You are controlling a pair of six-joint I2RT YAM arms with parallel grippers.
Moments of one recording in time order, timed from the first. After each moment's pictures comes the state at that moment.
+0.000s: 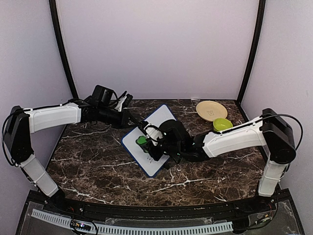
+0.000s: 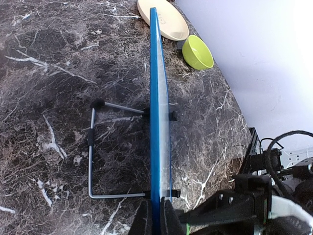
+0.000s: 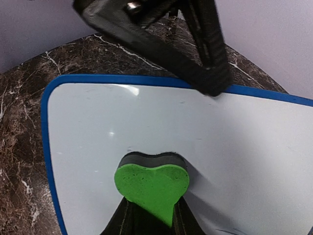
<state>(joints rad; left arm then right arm) -0.54 1.61 1.18 -0.28 0.56 -0.40 1.09 1.82 1.10 0.24 0.11 -0.02</state>
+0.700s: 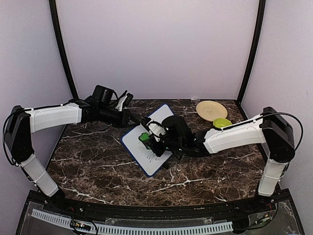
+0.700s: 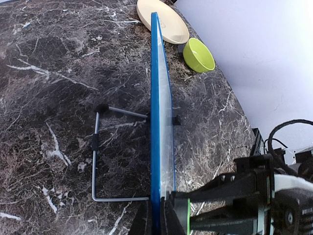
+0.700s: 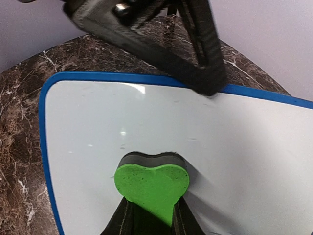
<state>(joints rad) -0.54 1.62 1.18 -0.25 0.55 -0.38 1.06 1.83 1.12 0.22 0.10 -0.03</state>
